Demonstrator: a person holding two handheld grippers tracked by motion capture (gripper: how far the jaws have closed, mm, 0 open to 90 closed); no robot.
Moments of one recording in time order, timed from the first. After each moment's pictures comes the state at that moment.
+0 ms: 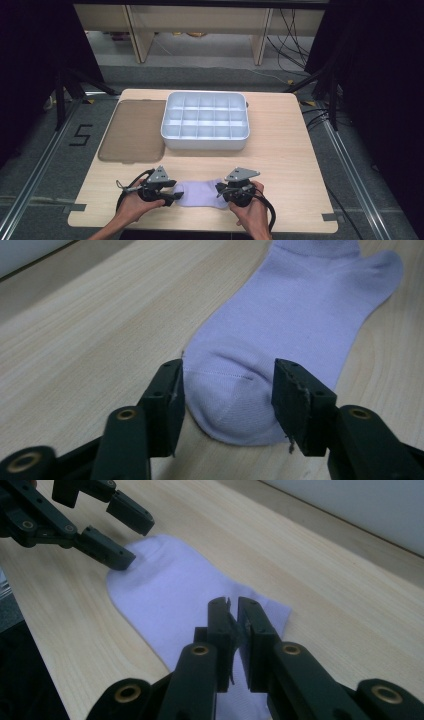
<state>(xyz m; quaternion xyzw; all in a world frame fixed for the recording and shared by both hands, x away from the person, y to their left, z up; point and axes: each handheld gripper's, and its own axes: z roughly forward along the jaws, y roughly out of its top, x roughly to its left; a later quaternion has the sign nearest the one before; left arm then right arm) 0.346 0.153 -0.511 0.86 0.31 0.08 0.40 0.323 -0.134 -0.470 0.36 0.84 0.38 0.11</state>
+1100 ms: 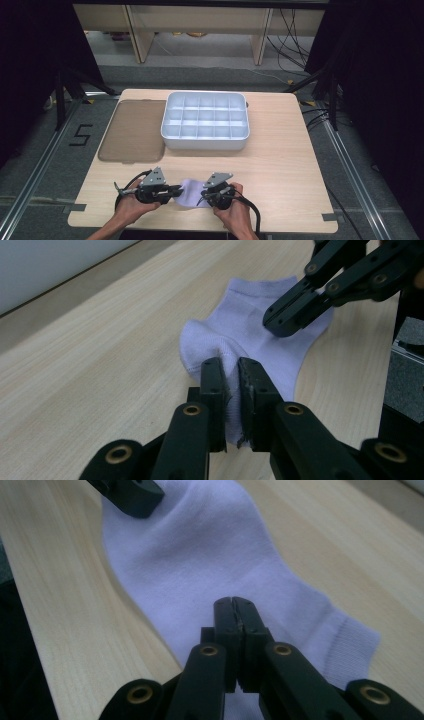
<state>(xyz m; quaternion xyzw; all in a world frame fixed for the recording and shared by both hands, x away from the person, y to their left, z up) 0.333 0.157 -0.496 0.84 0.27 0.06 0.46 0.329 -0.086 -0.497 0.29 0.89 0.34 0.10</state>
